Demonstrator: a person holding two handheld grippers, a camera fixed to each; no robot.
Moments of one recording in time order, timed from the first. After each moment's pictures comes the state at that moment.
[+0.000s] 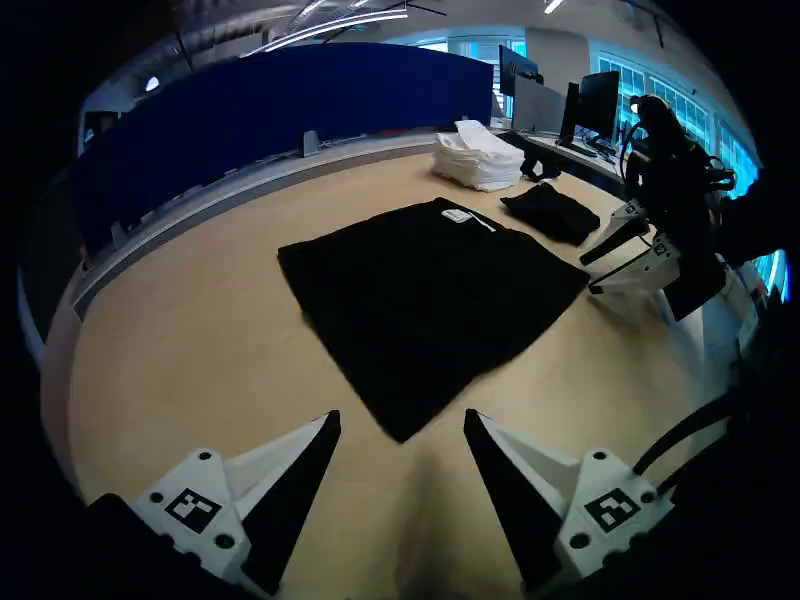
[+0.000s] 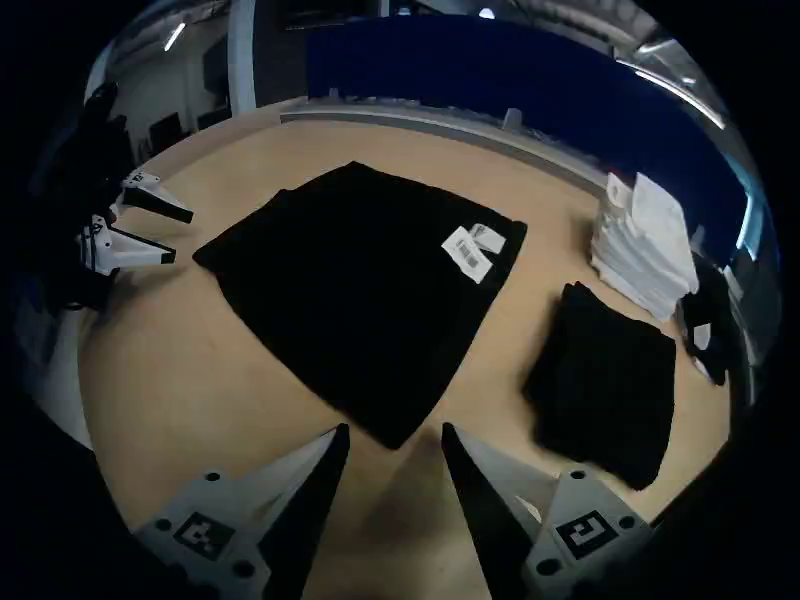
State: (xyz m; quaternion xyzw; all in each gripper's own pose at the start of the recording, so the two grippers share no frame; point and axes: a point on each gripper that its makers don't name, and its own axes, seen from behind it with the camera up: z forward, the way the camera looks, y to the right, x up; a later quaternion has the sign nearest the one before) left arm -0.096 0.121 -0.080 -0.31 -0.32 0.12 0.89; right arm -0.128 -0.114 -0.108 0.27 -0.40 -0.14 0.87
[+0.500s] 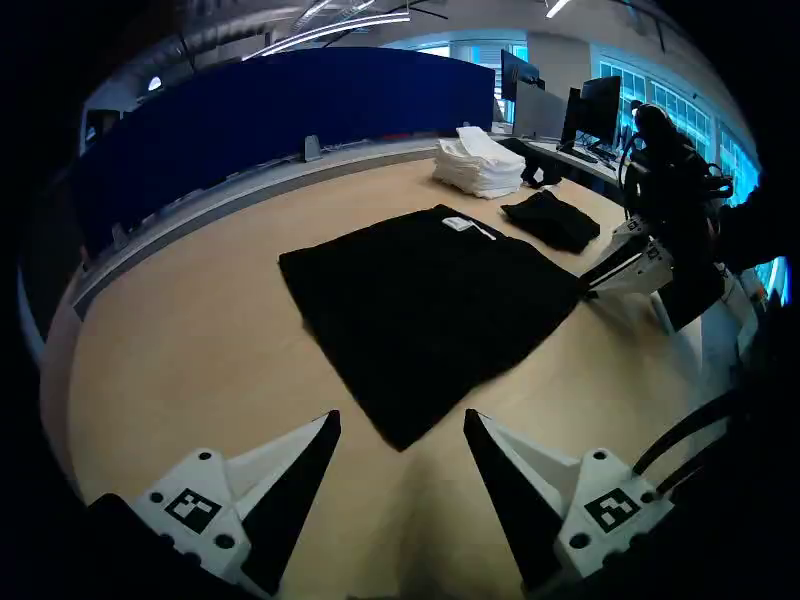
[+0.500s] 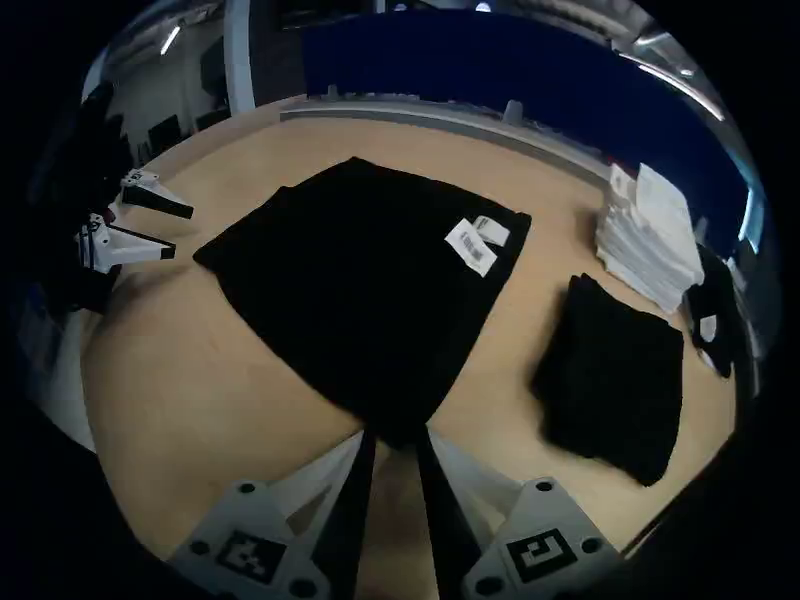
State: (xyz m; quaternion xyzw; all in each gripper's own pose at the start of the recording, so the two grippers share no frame) left arm -0.088 0.123 -0.075 -0.31 -0.32 0.12 0.89; right arm -0.132 -0.117 -0.111 0.27 -0.41 -0.12 0.86
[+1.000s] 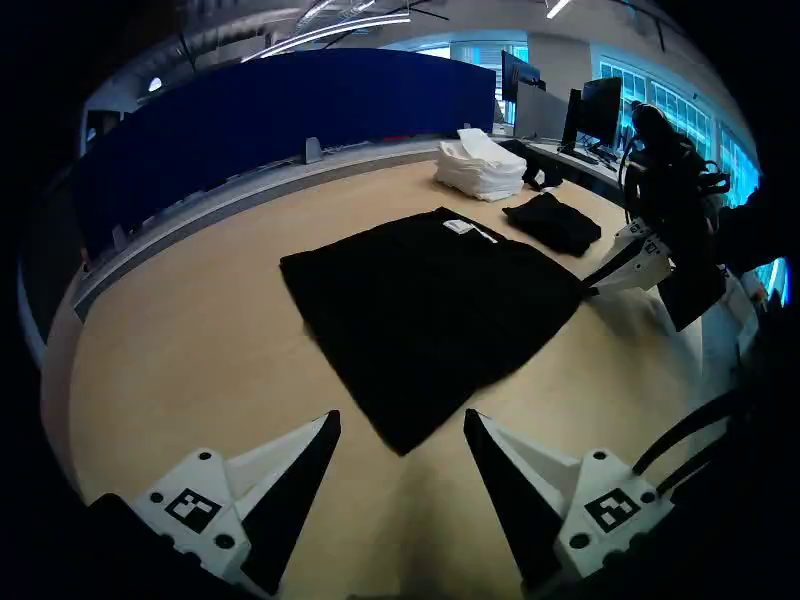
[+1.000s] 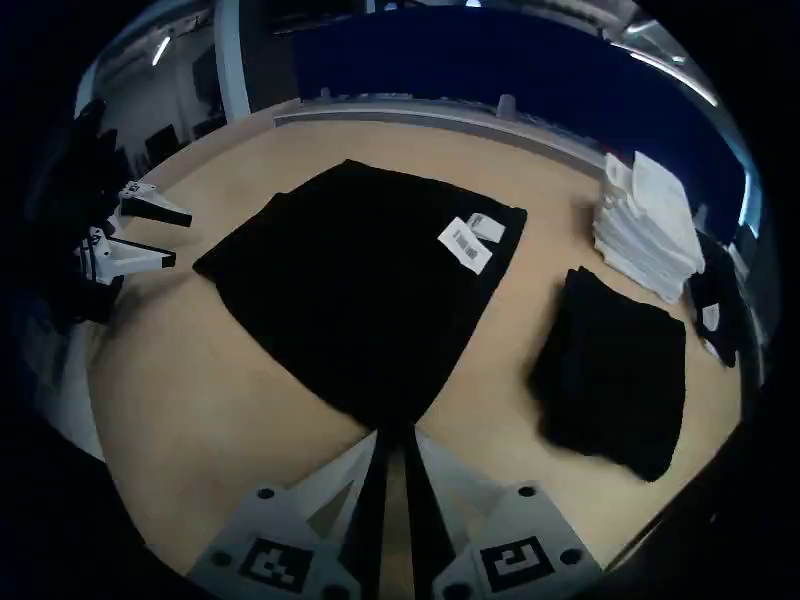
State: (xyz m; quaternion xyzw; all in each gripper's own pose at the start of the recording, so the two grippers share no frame) left arm -0.085 0.122 -0.073 -0.31 -0.32 0.12 0.89; right arm -0.130 -0.115 -0.108 0.27 -0.42 -0.10 0.86
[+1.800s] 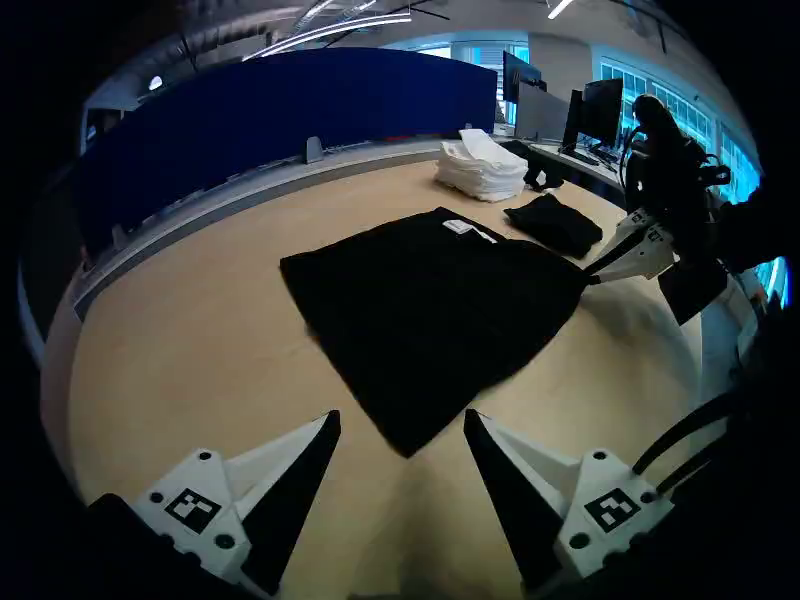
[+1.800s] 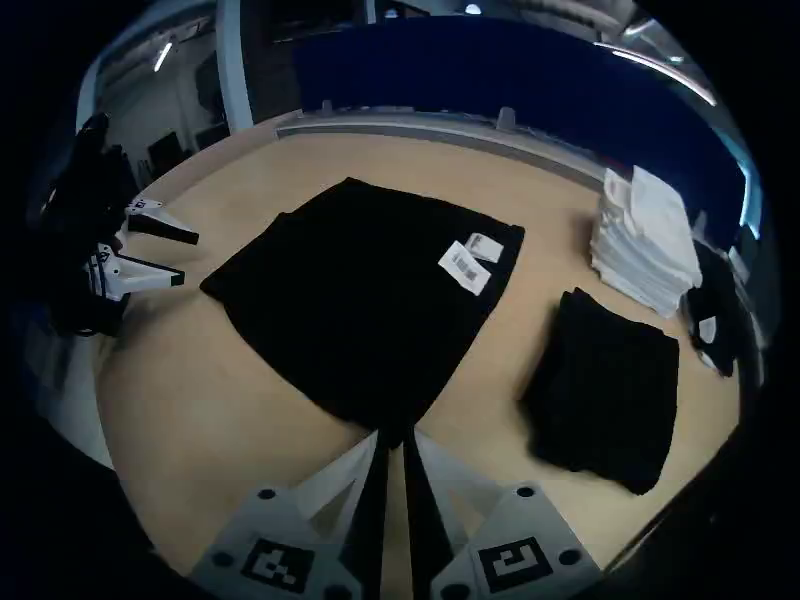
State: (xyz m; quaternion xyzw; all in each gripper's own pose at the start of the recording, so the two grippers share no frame) left arm -0.086 0.121 -0.070 -0.31 -0.32 0.11 0.89; right arm -0.113 -0.119 -0.095 0.28 -0.41 -0.10 0.87
